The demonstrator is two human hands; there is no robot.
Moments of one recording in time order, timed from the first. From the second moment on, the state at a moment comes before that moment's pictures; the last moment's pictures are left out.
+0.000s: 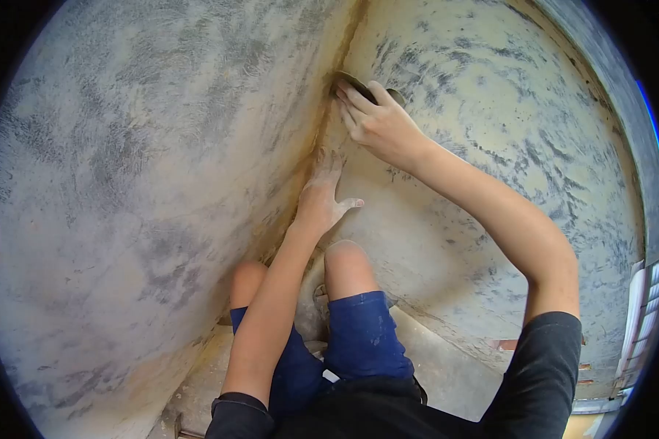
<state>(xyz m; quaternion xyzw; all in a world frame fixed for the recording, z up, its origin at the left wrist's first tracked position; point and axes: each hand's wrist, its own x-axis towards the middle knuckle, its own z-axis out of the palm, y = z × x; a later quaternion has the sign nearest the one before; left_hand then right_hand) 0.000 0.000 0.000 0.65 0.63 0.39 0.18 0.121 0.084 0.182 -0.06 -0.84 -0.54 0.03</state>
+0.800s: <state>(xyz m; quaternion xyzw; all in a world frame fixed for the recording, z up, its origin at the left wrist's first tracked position) 0.006 0.001 -0.008 0.64 0.63 0.42 0.15 0.134 0.077 0.200 -0.05 -0.84 -0.53 0.03</state>
